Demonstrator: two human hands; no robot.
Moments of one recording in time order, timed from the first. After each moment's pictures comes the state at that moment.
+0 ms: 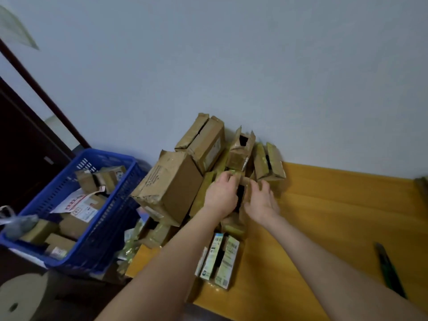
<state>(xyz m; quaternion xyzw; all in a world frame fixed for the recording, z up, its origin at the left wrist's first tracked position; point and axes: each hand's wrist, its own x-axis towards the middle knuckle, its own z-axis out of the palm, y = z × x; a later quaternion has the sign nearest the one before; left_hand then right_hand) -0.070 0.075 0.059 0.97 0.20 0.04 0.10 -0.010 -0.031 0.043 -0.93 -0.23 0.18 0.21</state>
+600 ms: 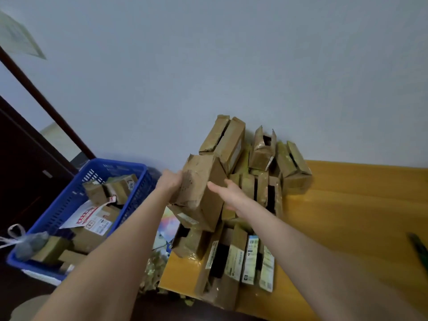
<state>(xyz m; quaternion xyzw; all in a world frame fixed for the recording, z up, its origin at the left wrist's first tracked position) -0.155 0.274 0.100 0.79 0.51 0.00 0.34 -0.090 0.108 0.078 -0.74 -0.10 0.42 0.52</state>
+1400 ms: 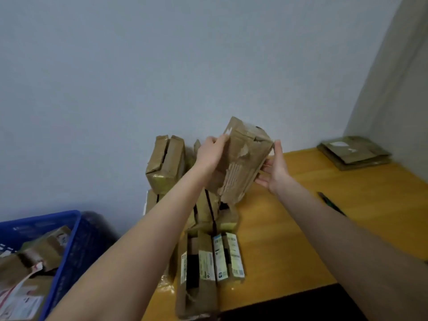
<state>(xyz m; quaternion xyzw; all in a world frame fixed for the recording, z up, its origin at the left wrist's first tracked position) -0.088 0.094 0.193 0.81 0.14 0.05 0.57 -0.070 -0.057 0.154 -0.54 0.19 0.14 0.81</state>
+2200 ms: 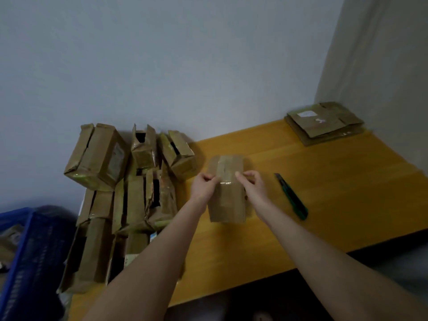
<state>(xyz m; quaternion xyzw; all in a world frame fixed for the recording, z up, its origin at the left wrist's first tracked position) -0.027 -0.082 0.036 0.79 0.28 -0.04 0.55 -0.018 -0.221 0.008 -0.71 0.13 0.14 0.67</state>
